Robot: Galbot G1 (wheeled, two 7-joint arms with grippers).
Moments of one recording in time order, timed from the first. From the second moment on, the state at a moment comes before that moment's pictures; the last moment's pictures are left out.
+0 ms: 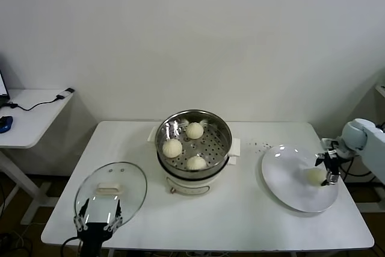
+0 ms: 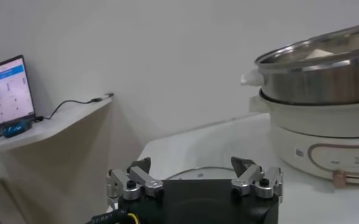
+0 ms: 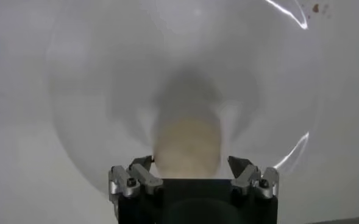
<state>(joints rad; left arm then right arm) 1.84 -1.56 -0.67 -2.10 0.18 0.00 -0.05 -0.03 0.66 -0.78 0.80 -0.09 -0.01 -1.15</state>
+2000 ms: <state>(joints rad) 1.87 -1.53 -0.62 -2.14 0.14 -0.04 -0.05 0.79 1.26 -1.73 0.95 0.90 -0.24 -1.07</state>
